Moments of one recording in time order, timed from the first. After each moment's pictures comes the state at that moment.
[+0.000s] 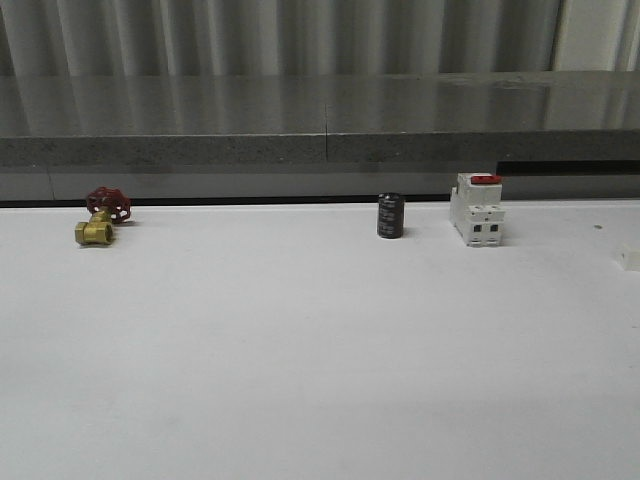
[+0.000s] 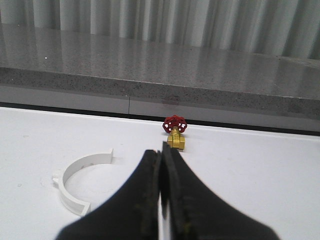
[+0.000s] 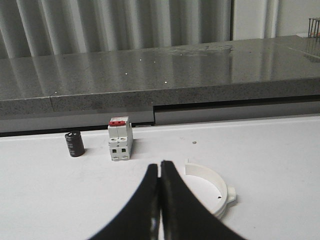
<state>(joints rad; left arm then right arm) -0.06 0.00 0.00 0.13 0.12 -0.27 0.00 -0.01 0.03 0.00 0.03 0.09</state>
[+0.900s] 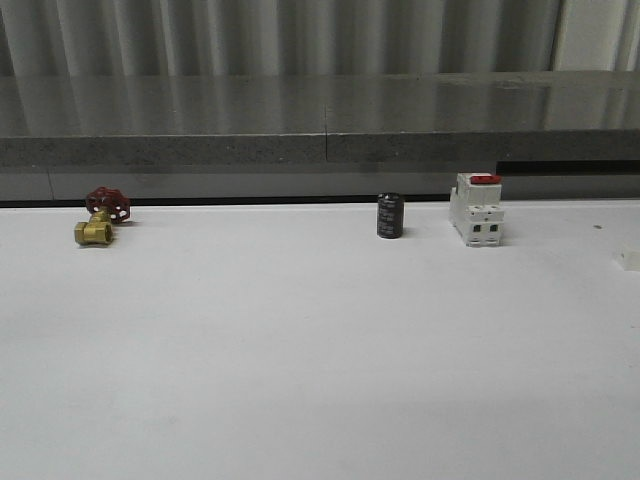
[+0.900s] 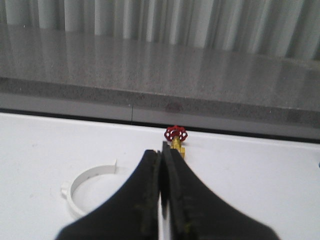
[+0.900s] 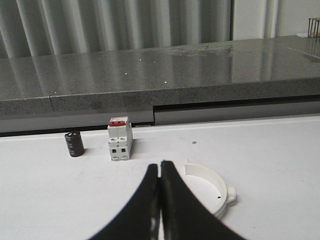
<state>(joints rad) -0.06 0.14 -0.28 0.13 0.34 -0.27 0.00 -0.01 0.03 0.00 0.03 0.09</state>
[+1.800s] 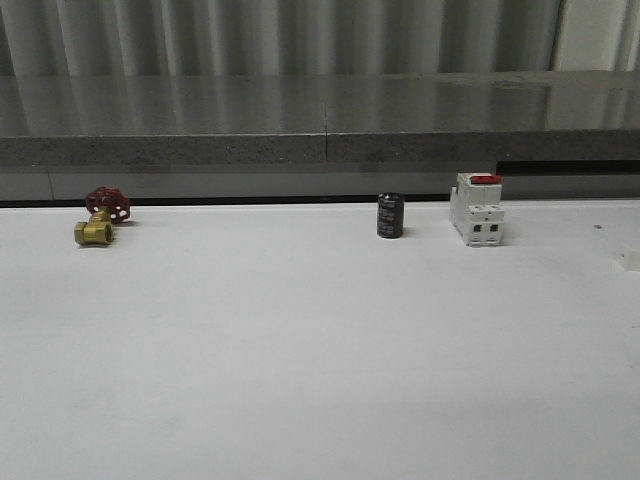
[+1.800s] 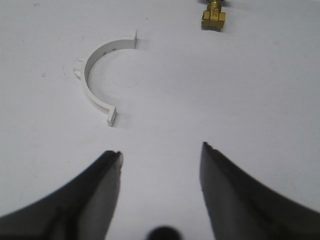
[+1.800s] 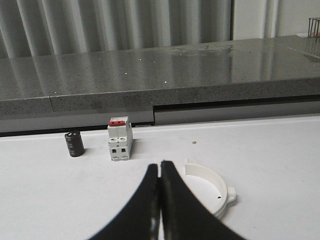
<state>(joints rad) -0.06 0.75 -0.59 0.13 0.67 -0.27 0.00 -0.01 0.03 0.00 0.03 0.09</state>
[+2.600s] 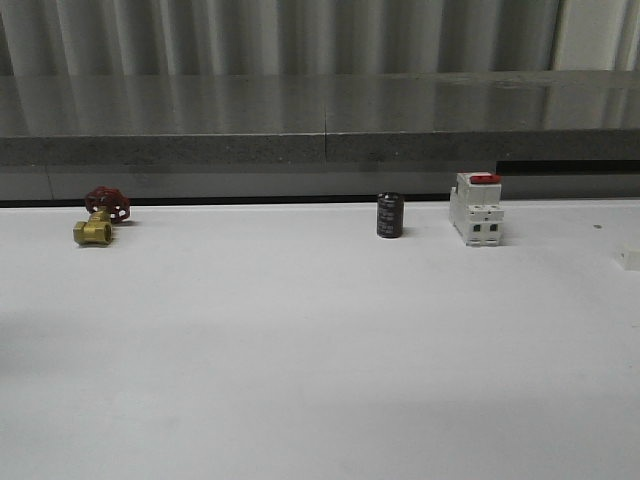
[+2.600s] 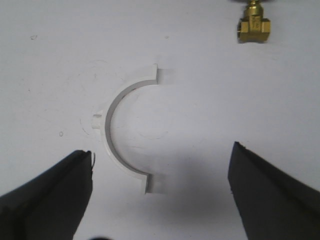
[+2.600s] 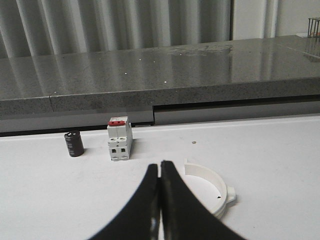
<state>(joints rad) 0.09 1.41 -1.09 0.04 0.76 0.05 0.00 -0.01 0.03 0.00 0.03 0.09</state>
